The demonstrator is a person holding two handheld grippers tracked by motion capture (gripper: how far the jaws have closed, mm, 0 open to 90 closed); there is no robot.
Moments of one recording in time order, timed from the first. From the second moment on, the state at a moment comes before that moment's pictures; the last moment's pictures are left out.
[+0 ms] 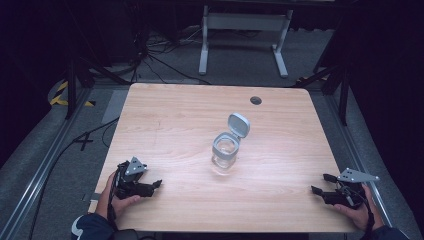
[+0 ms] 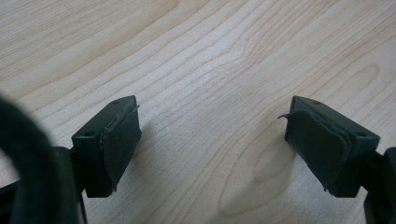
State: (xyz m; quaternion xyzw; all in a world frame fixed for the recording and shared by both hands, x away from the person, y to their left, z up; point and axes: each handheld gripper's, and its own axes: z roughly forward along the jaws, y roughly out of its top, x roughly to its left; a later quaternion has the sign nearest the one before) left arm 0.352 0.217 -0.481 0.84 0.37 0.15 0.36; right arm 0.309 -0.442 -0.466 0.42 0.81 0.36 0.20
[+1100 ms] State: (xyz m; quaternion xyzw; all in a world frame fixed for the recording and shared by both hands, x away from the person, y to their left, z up) left arm 0.353 0.217 -0.481 0.84 0.37 0.15 0.36; right arm 0.309 -0.442 -0.466 0.42 0.81 0.36 0.20
